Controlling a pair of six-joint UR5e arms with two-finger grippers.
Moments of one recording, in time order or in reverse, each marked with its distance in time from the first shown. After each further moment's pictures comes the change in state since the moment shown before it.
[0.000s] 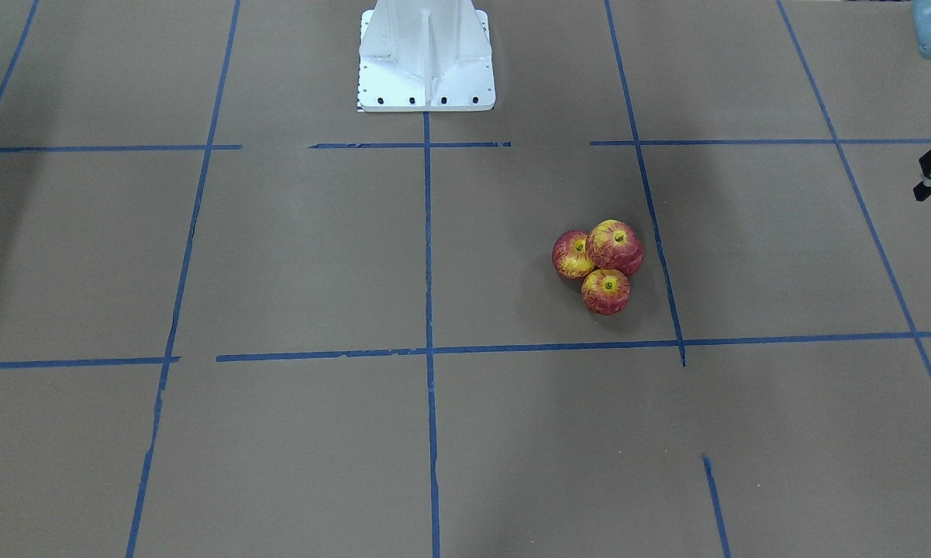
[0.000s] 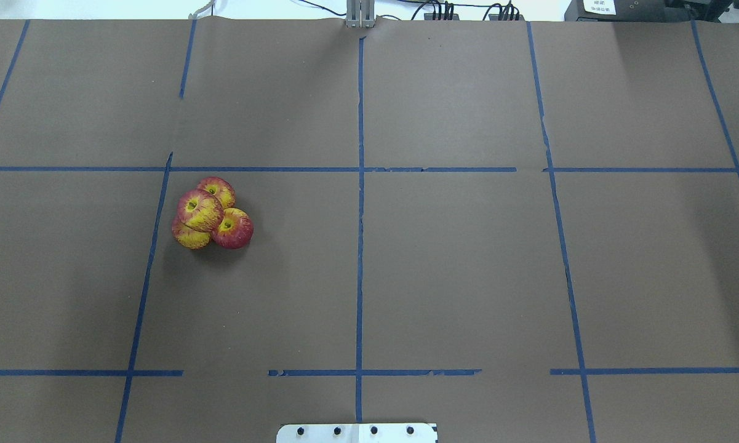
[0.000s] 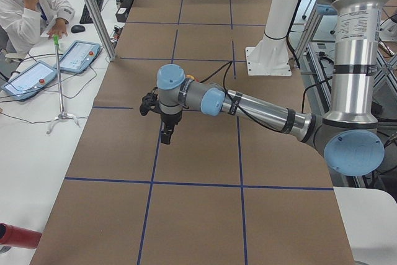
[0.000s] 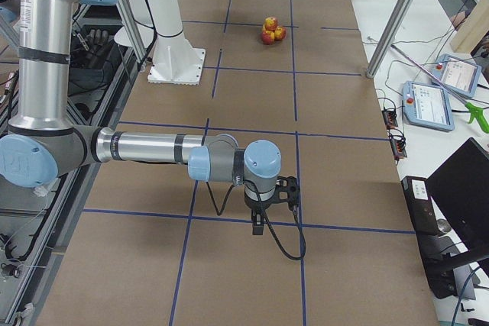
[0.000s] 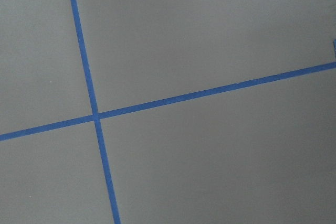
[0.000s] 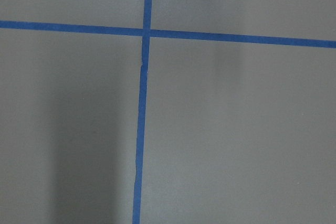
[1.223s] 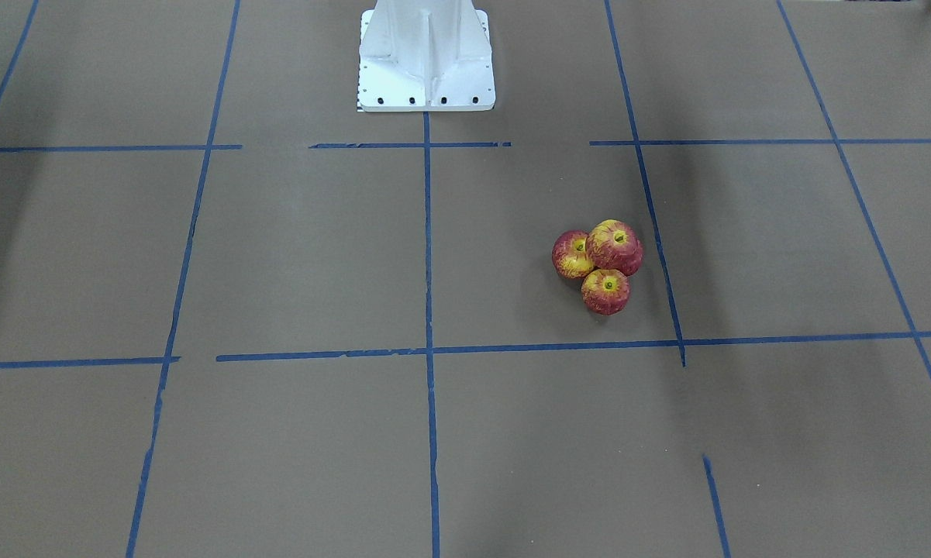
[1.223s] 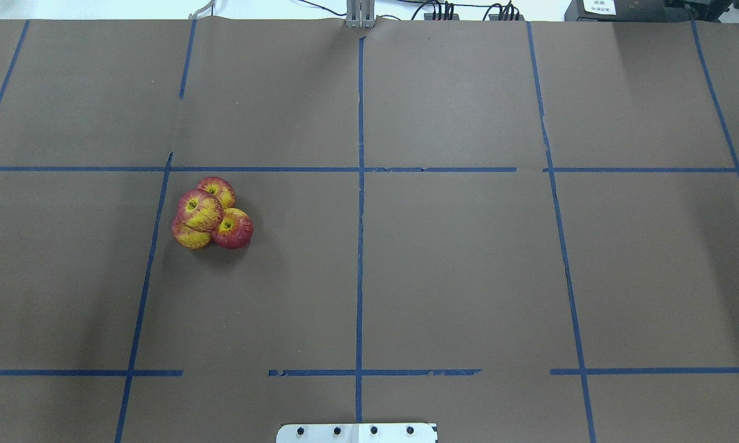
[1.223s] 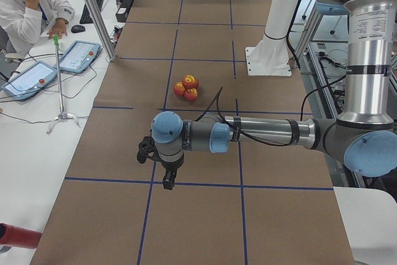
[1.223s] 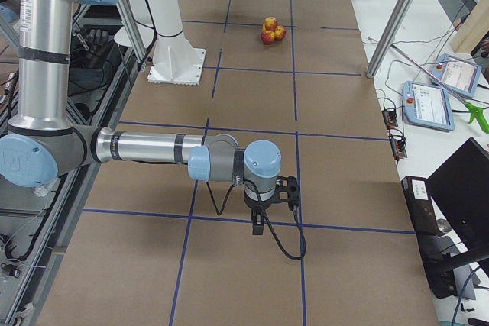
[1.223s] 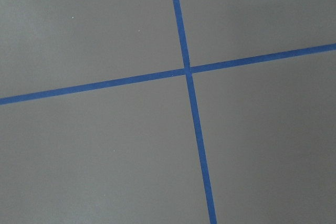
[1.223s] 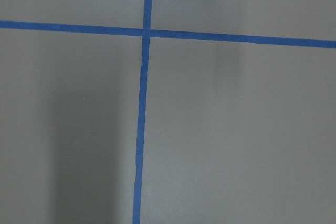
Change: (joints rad) left arm -0.155 0.041 0.157 0.050 -0.053 0.161; right arm 0.000 0.000 0.000 0.000 0.000 0.000
